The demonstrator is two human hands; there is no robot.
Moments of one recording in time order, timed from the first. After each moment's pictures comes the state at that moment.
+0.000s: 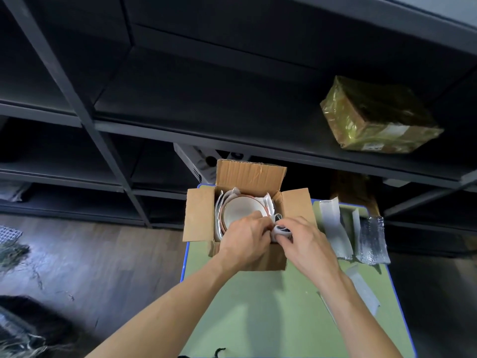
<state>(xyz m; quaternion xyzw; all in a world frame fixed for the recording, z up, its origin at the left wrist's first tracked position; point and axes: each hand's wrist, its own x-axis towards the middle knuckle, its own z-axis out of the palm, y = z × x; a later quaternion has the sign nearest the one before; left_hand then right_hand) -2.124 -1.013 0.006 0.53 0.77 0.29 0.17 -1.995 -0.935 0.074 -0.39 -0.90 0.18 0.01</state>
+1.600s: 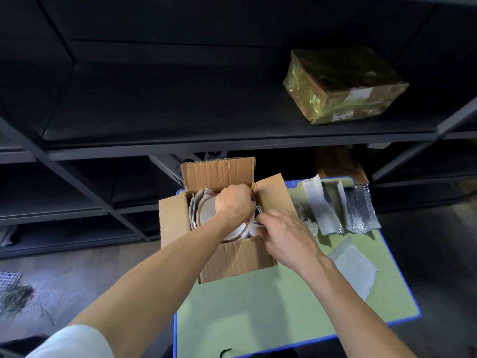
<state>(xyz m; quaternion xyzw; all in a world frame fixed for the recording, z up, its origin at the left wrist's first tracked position) -2.145 -0.928 0.032 0.46 0.84 0.11 0.27 -1.985 -0.931 0.067 -0.35 -0.93 0.16 -0.01</state>
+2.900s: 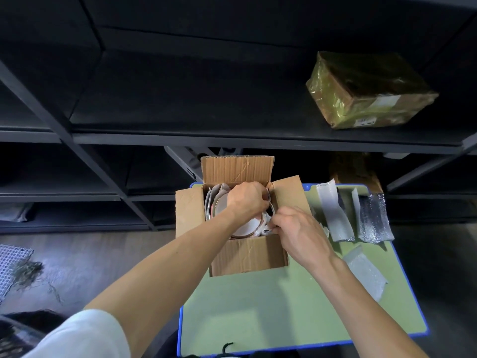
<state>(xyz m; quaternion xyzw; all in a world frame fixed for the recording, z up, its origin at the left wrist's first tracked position) -2.155 -0.937 0.032 0.47 0.82 0.17 0.29 -1.989 -0.916 0.050 -0.30 -0.95 0.13 0.01</state>
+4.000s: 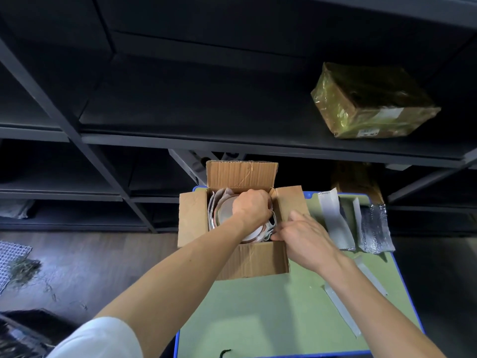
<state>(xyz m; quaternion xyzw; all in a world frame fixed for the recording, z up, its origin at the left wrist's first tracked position) -2.148 -0.936 0.022 0.48 0.83 0.16 0.25 -1.990 -0.908 0.066 -0.22 -0.96 0.03 -0.15</state>
